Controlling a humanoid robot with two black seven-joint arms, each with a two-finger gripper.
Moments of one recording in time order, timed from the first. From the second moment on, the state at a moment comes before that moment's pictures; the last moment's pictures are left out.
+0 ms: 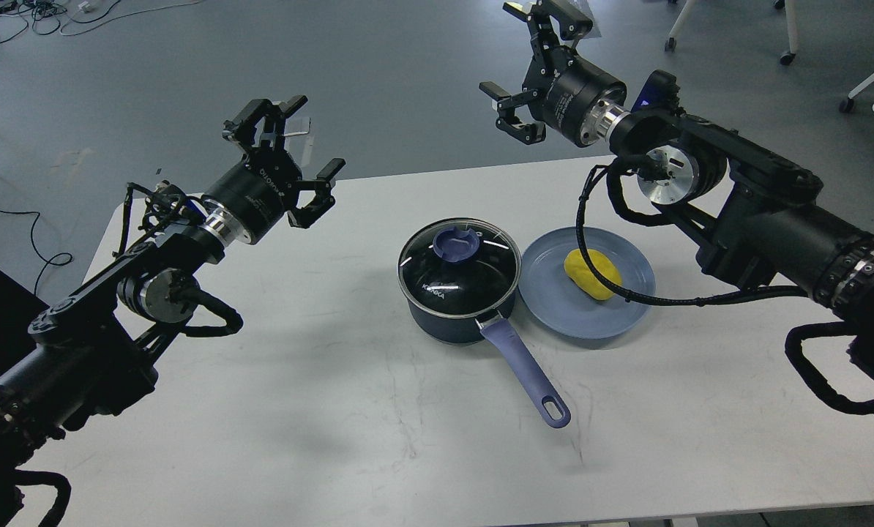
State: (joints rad) left arm -0.83 0.41 -0.54 -0.86 0.08 -0.41 -0.28; right arm 1.05 -0.12 0.60 0.67 -0.10 0.28 0.17
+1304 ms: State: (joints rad) left arm -0.84 0.40 -0.53 -0.86 0.08 -0.40 -0.28; right arm 1.05 -0.11 0.60 0.67 -0.10 0.27 0.17
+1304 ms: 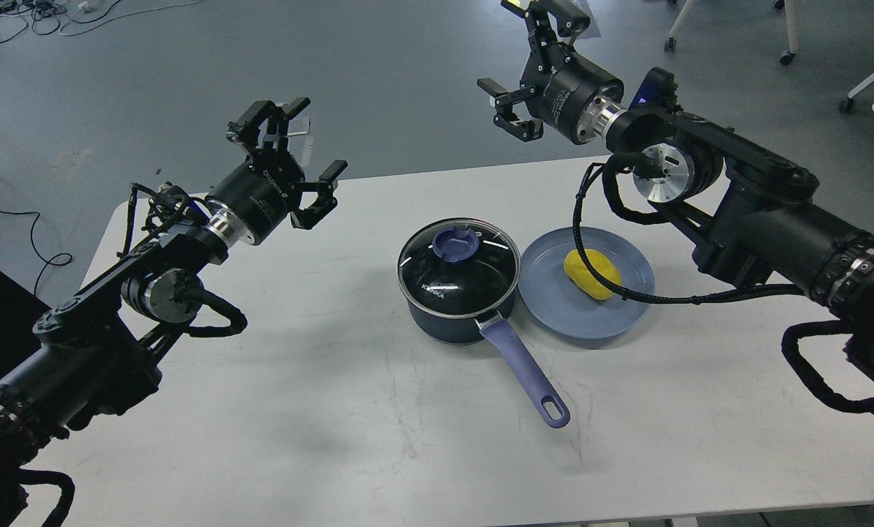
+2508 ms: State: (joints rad) left arm -0.85 0.40 -0.54 -0.86 0.08 -0.40 -0.23; right arm 1.05 -0.11 0.58 0.67 -0.12 0.27 0.17
